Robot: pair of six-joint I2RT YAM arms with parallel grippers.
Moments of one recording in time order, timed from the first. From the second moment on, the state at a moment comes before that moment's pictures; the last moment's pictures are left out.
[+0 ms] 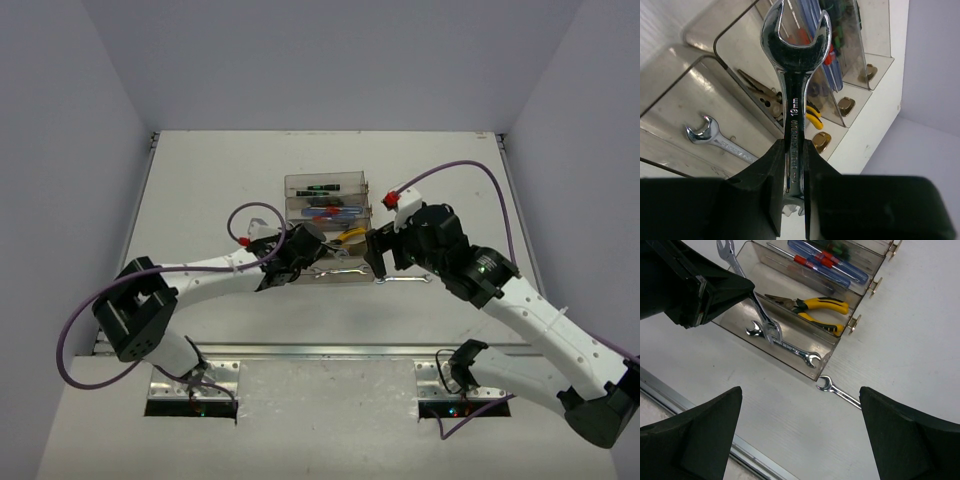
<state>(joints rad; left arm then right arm) -0.83 1.50 0.88 -0.26 -0.61 -1.88 0.69 0.95 0.91 -0.53 0.11 0.10</state>
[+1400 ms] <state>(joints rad) -1.01 1.71 0.94 -0.22 -0.71 -2.07 0.66 0.92 0.91 -0.62 0.04 0.10</state>
